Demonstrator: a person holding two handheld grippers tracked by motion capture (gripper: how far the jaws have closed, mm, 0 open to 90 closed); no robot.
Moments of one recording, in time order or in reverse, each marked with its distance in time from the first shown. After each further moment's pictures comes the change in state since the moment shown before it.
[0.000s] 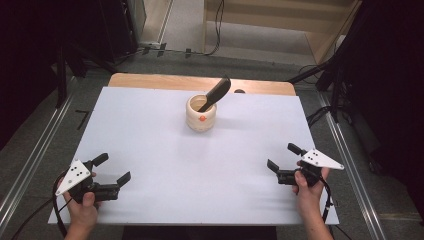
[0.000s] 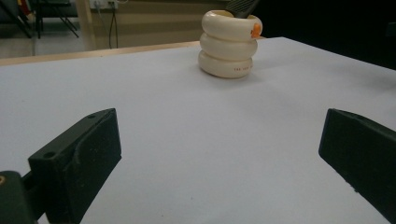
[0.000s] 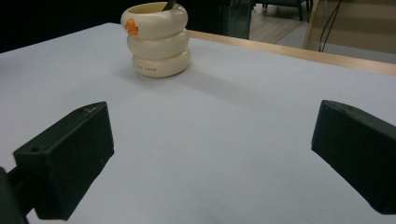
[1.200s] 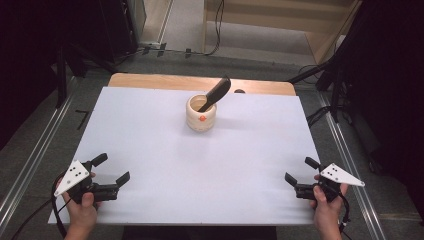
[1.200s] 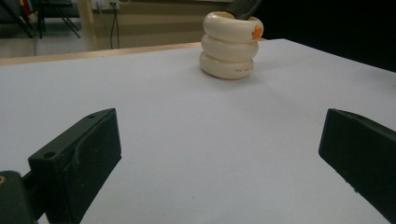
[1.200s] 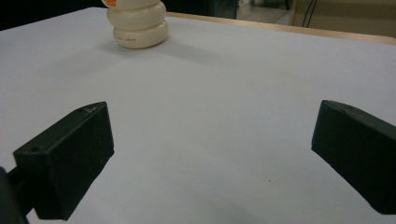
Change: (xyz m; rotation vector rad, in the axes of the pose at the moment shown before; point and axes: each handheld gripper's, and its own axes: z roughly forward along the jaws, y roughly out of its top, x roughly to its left) left arm 0.000 0.000 -0.002 -0.005 0.005 -0.005; right arm -0.024 -0.036 -0.046 0.026 -0.046 0.023
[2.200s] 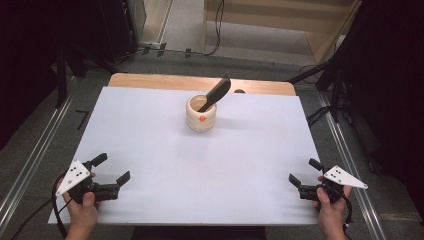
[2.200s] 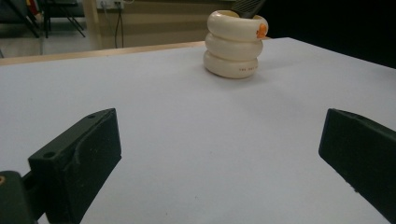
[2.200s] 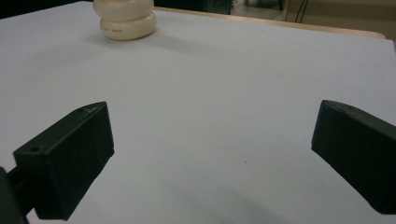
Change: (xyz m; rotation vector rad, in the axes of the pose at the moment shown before) left arm -0.001 0.000 0.001 0.005 0.022 0.001; right arm -0.013 -0.012 -0.003 -0.007 -0.017 0.001
